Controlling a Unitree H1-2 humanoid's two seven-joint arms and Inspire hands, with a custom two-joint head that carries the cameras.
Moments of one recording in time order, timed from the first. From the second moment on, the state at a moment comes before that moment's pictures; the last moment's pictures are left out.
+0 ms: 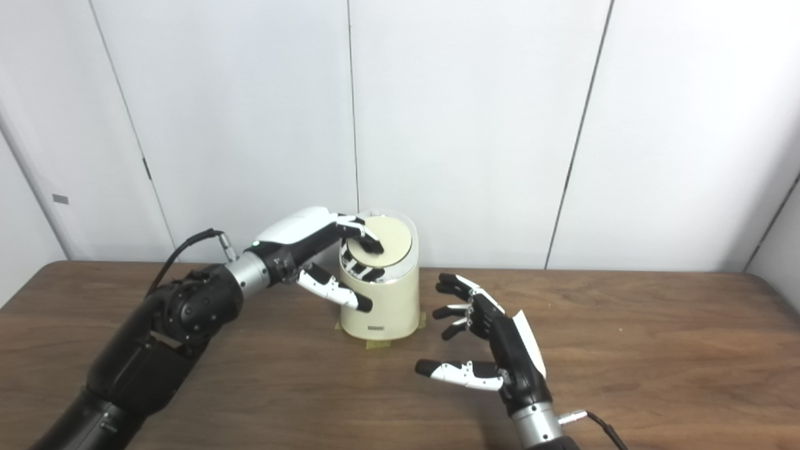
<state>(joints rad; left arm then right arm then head) -0.73 0.38 -0.37 0.18 0.56 -0.10 -0.39 -0.23 -0.08 0.06 0.11 -0.11 -0.28 0.04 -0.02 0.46</state>
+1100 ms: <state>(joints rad) -0.72 0.40 -0.47 0.06 0.86 -0.04 -0.48 -0.23 -0.08 0.06 0.07 -0.12 -0.26 0.04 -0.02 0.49</state>
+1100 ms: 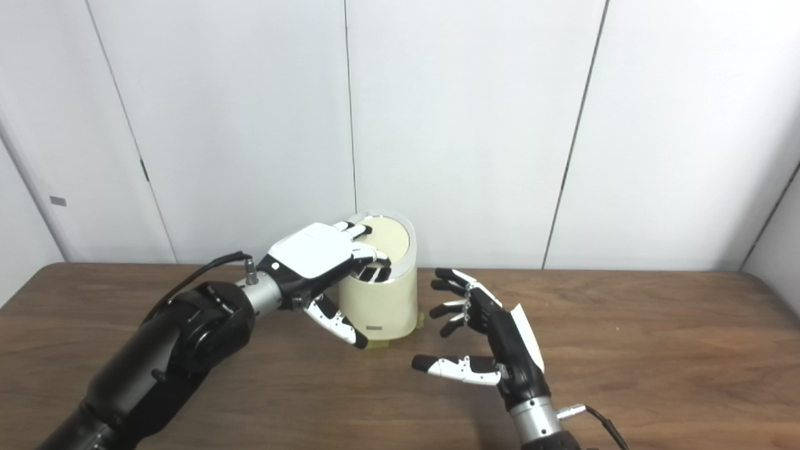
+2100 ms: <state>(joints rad) -0.75 0.40 -0.47 0.10 0.66 0.06 -0.55 -0.23 -0.07 0.05 0.05 -0.13 -0.24 0.02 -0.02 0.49</state>
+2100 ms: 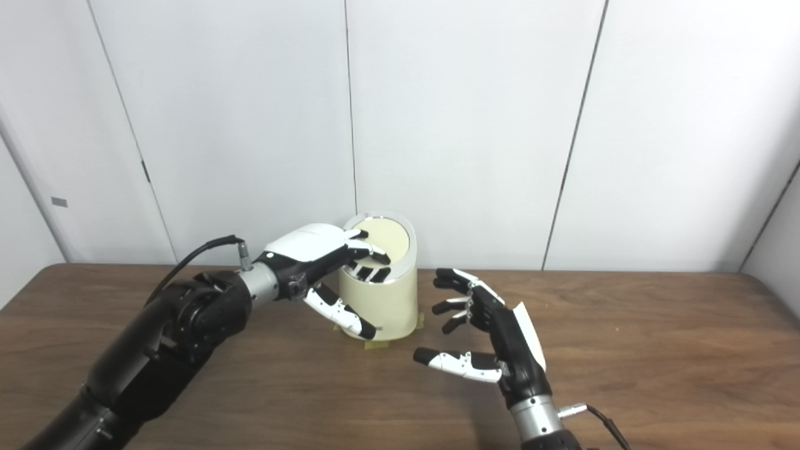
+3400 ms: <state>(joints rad) -0.35 0.28 -0.06 -0.01 0.37 -0.08 -0.12 -0.23 -0.07 0.05 0.06 -0.14 -0.24 0.00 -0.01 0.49</state>
